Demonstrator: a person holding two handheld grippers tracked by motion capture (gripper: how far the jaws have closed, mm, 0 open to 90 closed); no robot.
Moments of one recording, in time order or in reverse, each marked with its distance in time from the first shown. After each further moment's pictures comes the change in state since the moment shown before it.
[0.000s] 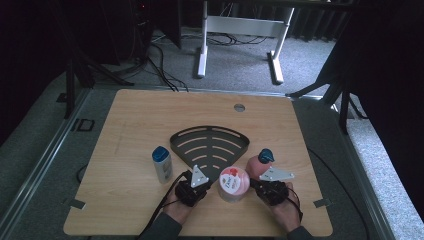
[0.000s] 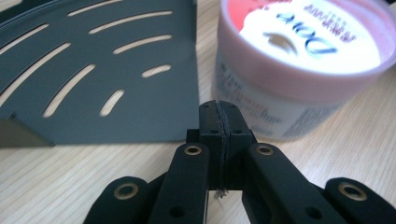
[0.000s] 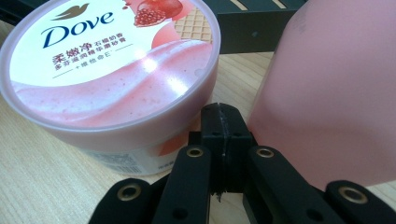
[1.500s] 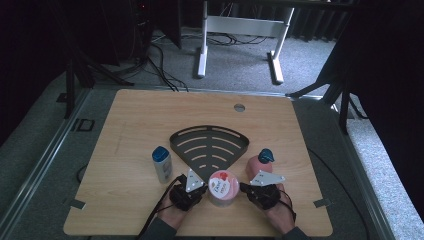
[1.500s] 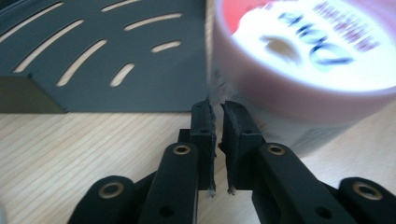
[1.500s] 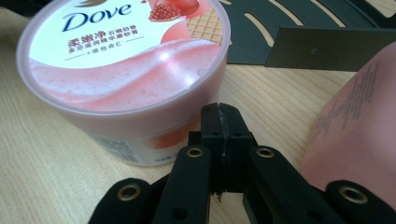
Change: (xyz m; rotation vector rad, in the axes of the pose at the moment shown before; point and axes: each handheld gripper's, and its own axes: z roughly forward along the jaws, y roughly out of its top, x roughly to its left) left arm 0.003 -0.018 -0.011 0.022 0.040 0.001; right arm 0.023 0.006 0.006 -0.007 0.091 -0.087
